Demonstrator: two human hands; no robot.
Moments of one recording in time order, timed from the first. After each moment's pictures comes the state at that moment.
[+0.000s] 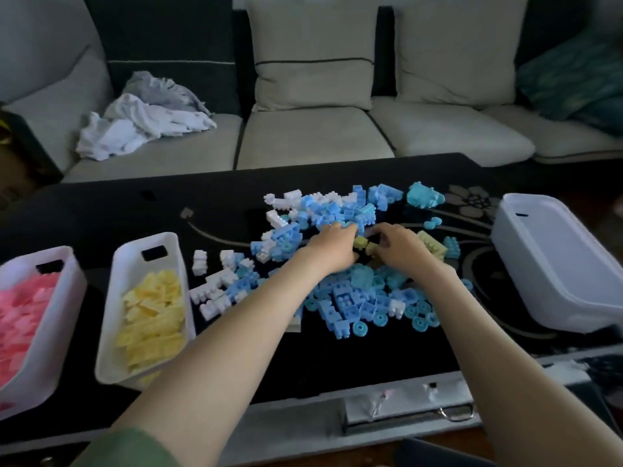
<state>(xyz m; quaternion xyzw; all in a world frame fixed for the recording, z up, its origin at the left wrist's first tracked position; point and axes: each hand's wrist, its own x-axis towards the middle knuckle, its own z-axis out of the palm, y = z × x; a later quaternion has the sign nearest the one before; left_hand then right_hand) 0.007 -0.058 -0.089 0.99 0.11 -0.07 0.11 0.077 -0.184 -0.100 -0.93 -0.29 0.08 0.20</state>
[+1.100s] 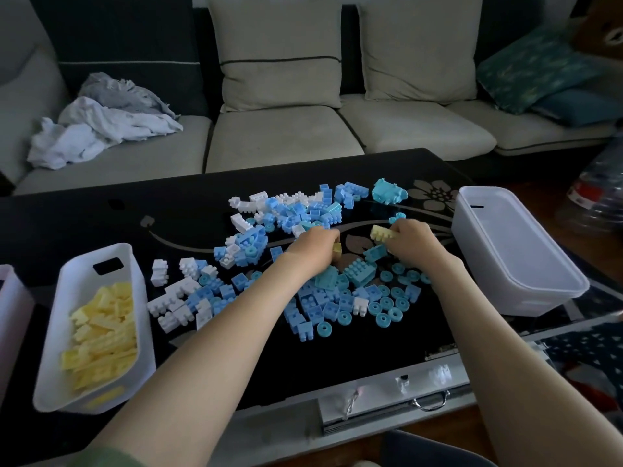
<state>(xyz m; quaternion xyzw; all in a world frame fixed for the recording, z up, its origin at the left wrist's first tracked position) 0.021 -0.079 -0.098 0.99 0.08 -0.02 0.14 0.107 -0.245 -0.092 -0.95 -0.19 0.07 0.23</state>
